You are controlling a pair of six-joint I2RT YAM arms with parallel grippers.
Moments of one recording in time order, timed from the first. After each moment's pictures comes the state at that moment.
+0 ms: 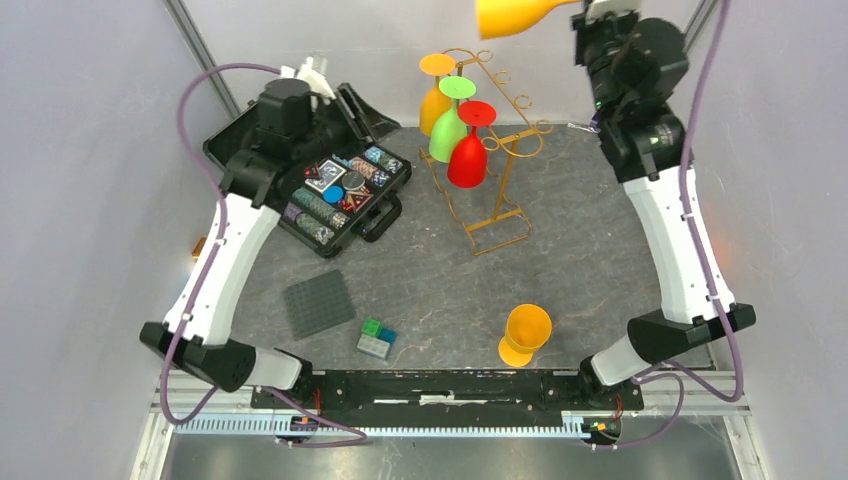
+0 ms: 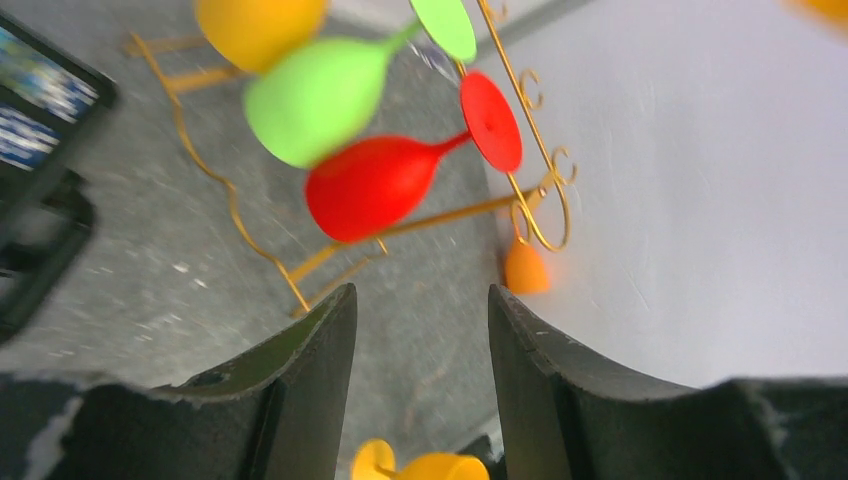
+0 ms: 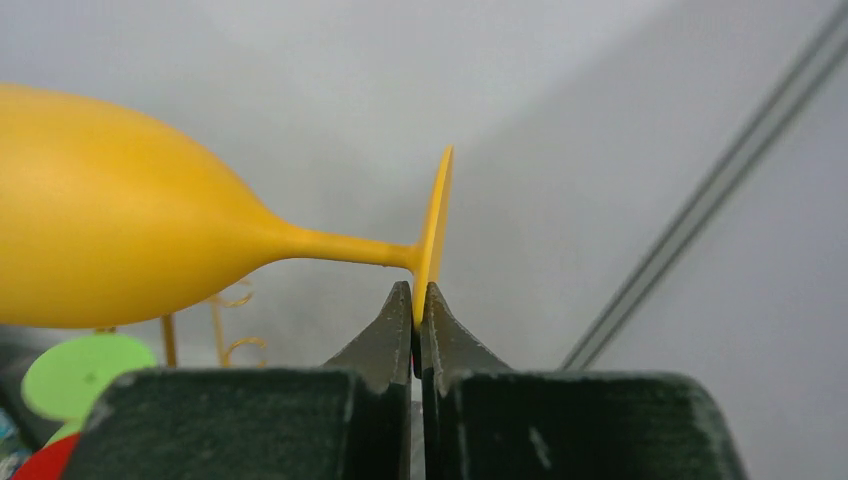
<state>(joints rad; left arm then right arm) -0.40 1.42 1.73 -0.64 0.26 -0.80 0.29 1.55 2.10 -0.28 0.30 -0.32</state>
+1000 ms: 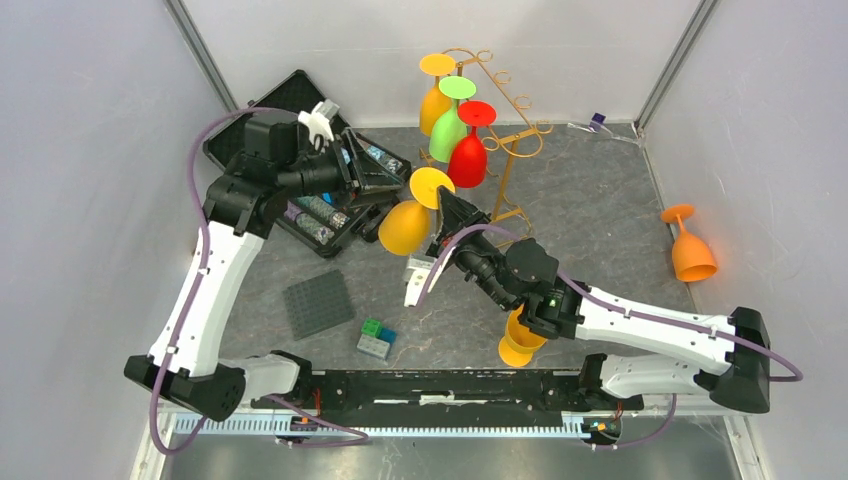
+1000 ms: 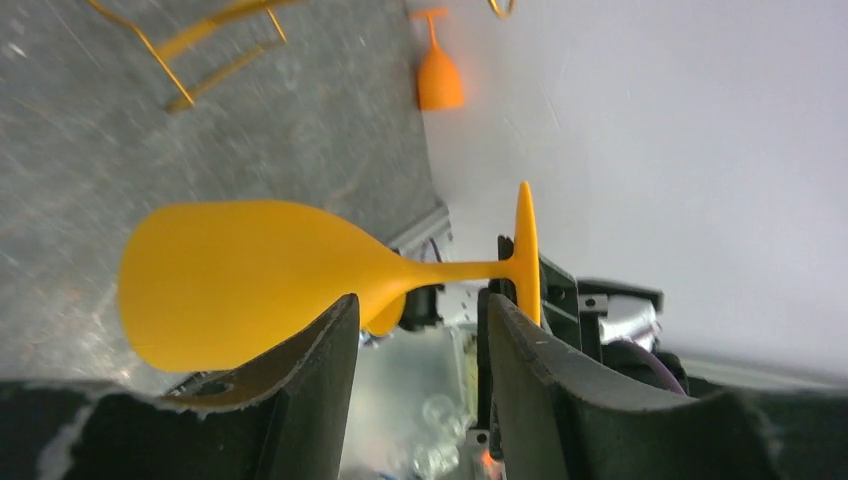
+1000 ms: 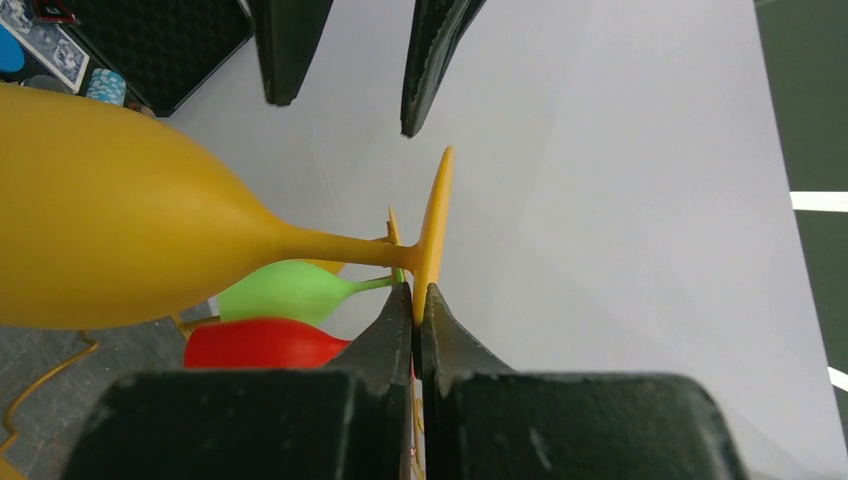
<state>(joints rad) -0.34 1.25 1.62 -0.83 0.61 -0.86 1.19 1.14 0.93 0.39 0.43 -1.42</state>
